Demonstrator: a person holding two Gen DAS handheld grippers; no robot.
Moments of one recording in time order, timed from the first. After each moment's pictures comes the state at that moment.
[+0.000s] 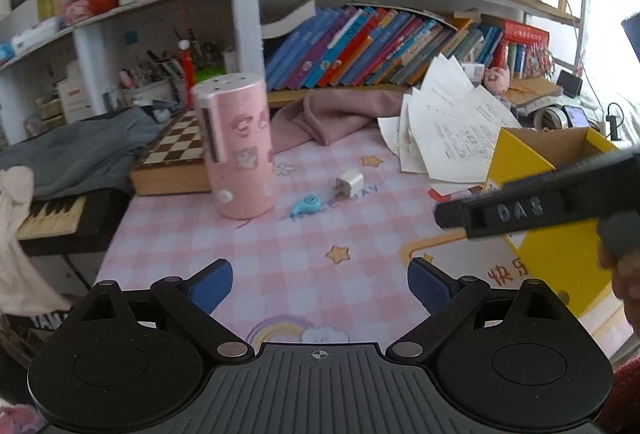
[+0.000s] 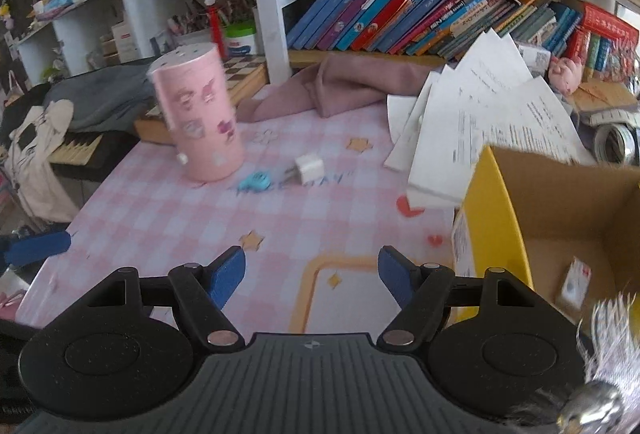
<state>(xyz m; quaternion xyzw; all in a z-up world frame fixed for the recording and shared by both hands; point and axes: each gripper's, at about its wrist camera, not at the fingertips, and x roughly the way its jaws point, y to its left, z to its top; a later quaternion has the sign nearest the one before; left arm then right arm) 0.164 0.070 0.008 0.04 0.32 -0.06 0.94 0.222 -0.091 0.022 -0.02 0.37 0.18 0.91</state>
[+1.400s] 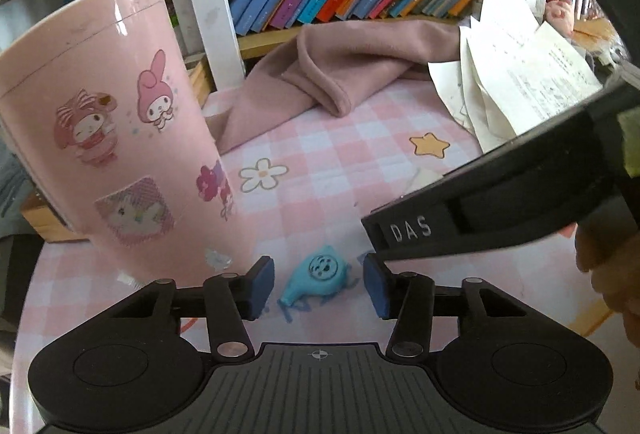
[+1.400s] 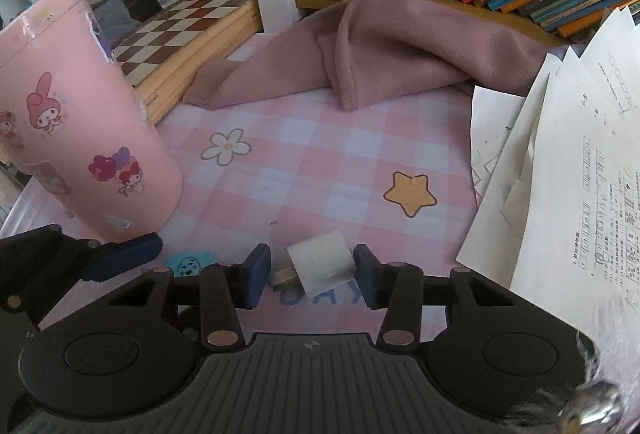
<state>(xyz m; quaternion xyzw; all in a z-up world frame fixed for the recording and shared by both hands) 0.356 0.048 -0.077 0.07 0.40 -0.05 0.91 0.424 -0.021 -0.063 -0.06 0.46 0.22 0.86</state>
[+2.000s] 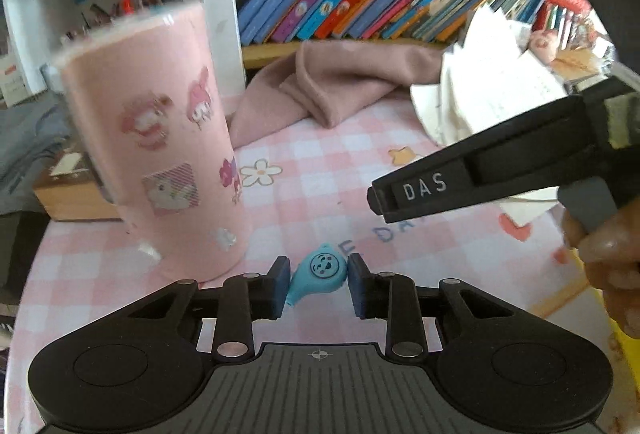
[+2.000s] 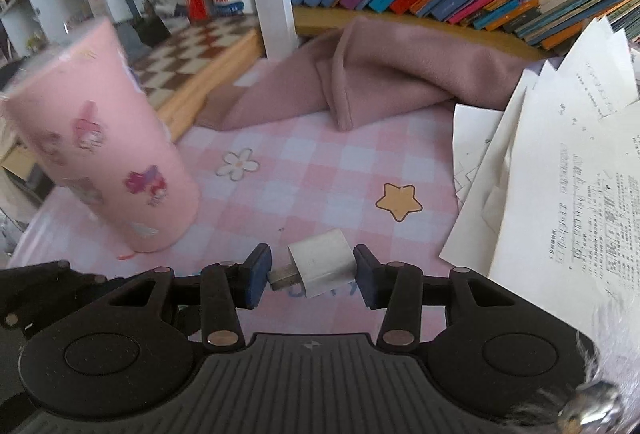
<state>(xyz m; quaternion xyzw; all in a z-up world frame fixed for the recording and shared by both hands) 0.321 0.058 -0.049 0.03 0.38 -0.07 0.92 0.401 -0.034 -0.034 -0.04 0.43 0.22 0.87</state>
